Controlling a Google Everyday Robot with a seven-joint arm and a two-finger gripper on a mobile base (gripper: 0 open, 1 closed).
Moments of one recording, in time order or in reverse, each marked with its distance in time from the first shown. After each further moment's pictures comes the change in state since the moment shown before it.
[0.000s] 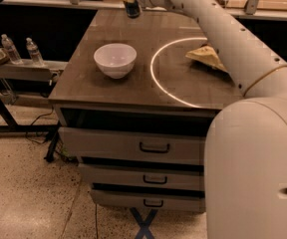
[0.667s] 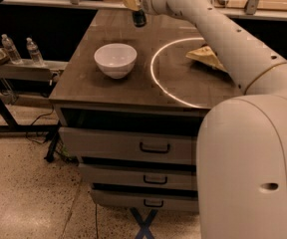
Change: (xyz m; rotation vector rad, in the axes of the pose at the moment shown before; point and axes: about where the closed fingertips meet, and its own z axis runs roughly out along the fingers) arm 0.043 -0.016 0.003 0.060 0.096 0.071
